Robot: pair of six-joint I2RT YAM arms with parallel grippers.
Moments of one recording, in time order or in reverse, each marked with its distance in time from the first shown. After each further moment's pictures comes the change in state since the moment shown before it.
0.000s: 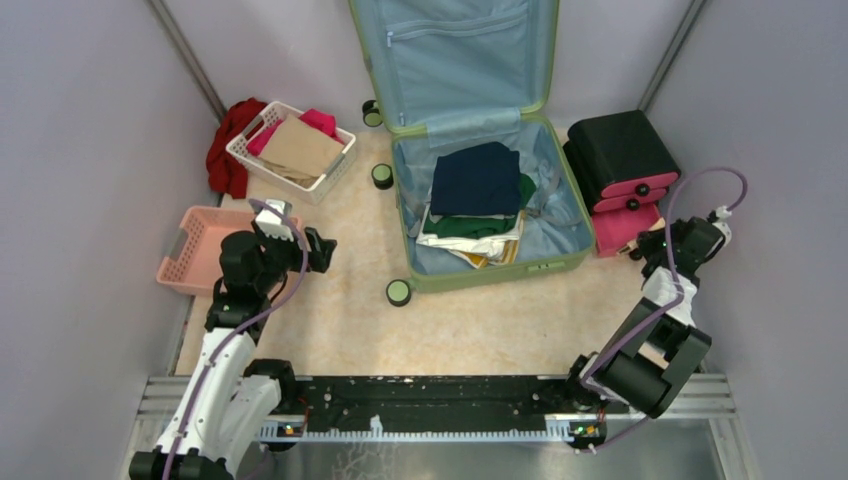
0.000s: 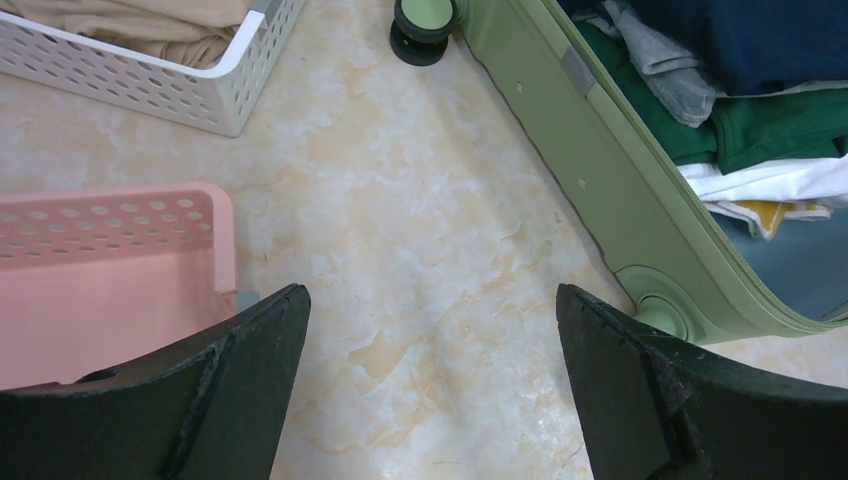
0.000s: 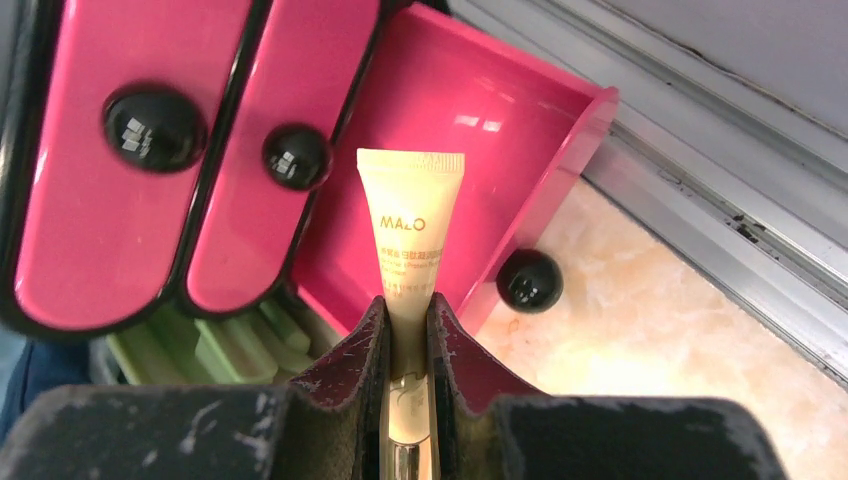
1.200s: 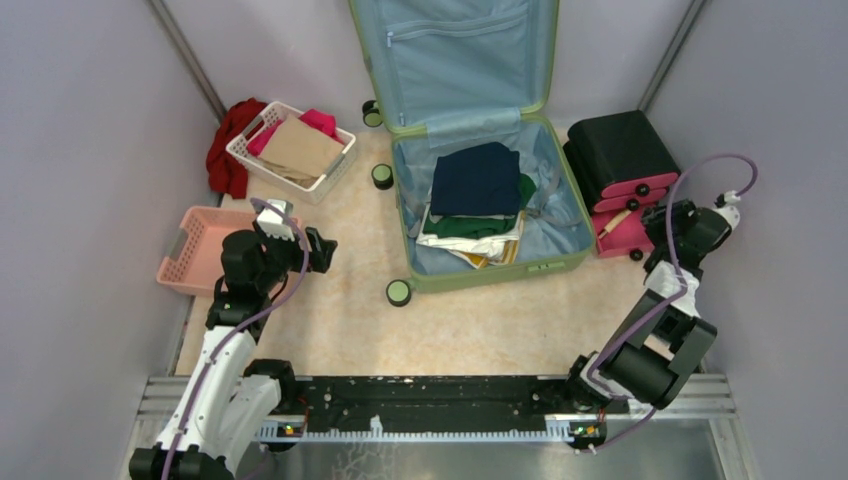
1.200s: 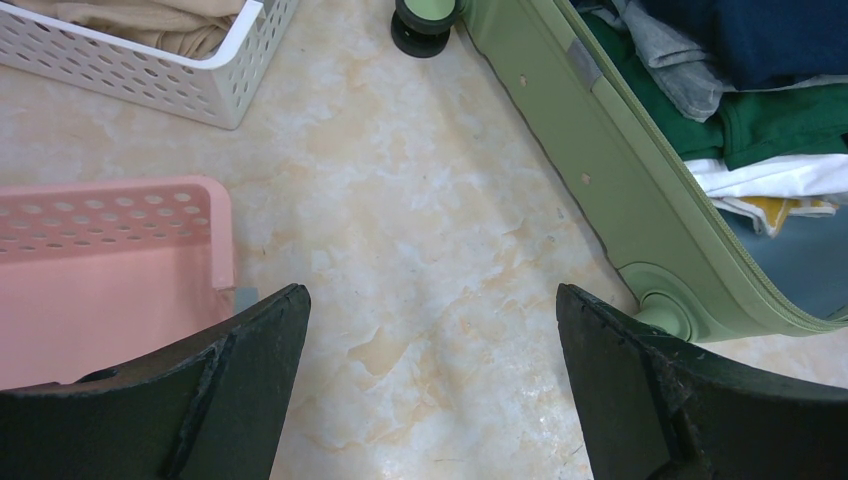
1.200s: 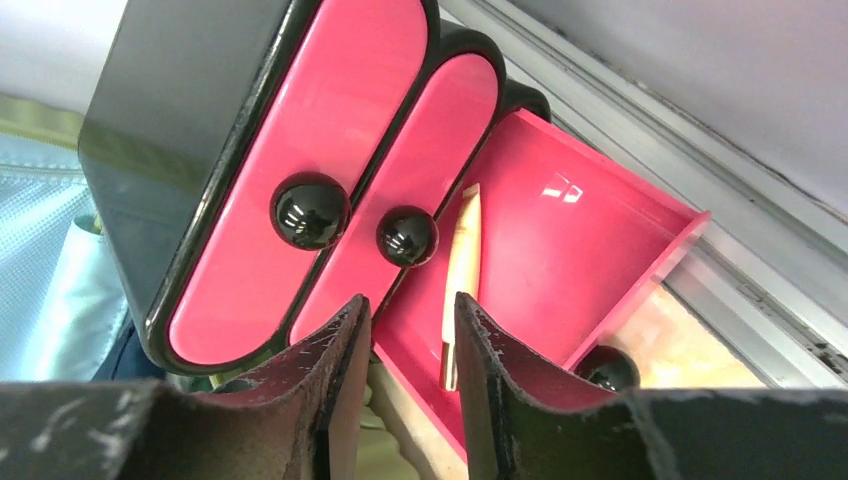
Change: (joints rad) left arm 0.000 0.019 0.000 0.000 -0.001 0.000; right arm 0.014 0.089 0.039 0.222 -0.045 0.074
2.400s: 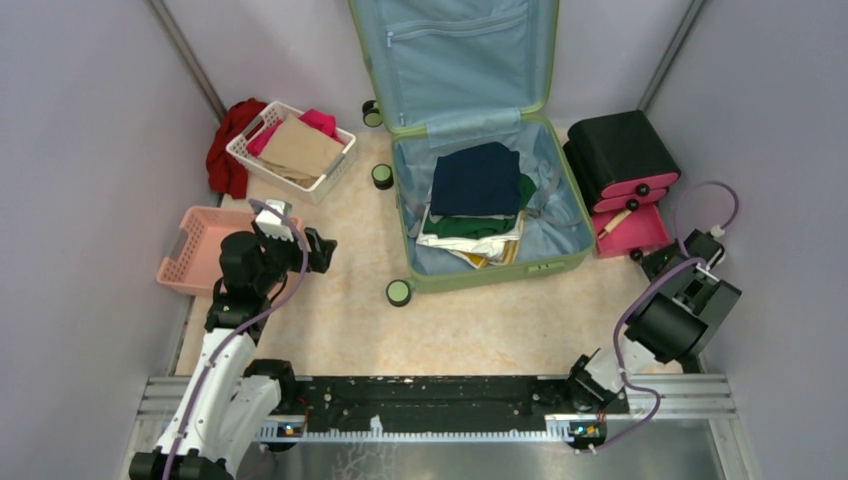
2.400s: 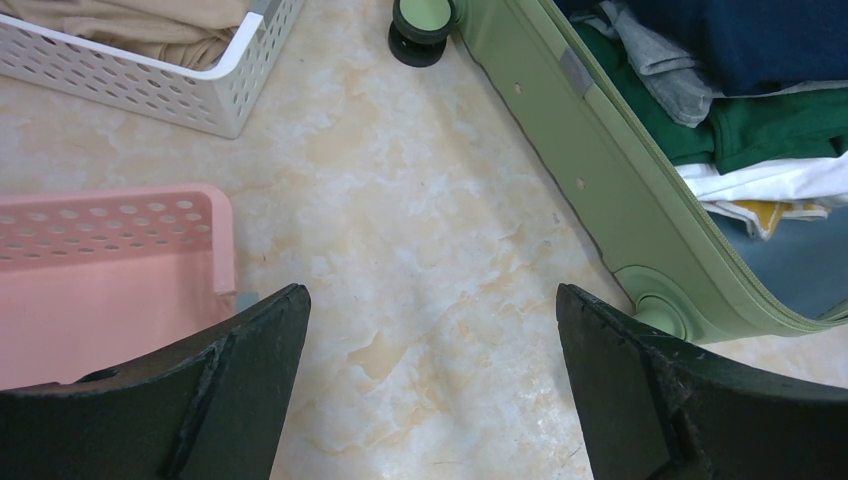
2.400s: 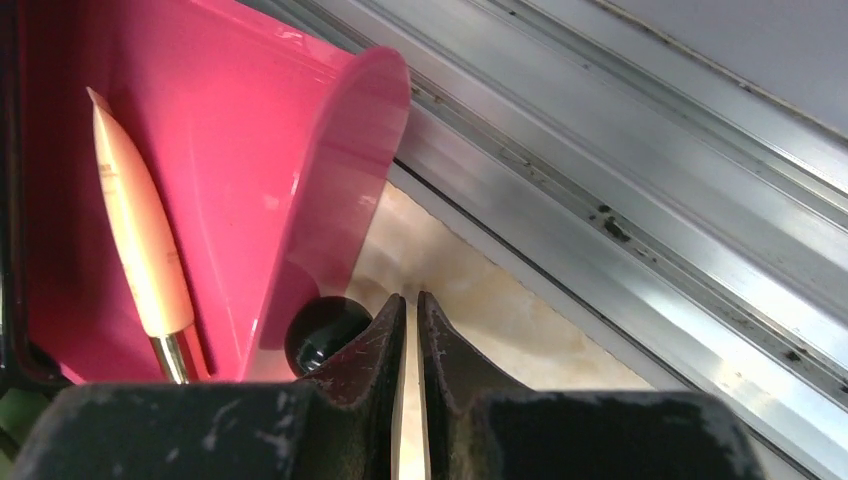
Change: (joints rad) left arm 0.000 -0.018 0.000 0.000 0.004 0.000; right arm -0.089 0.251 -0.003 -0.175 0.105 -0.142
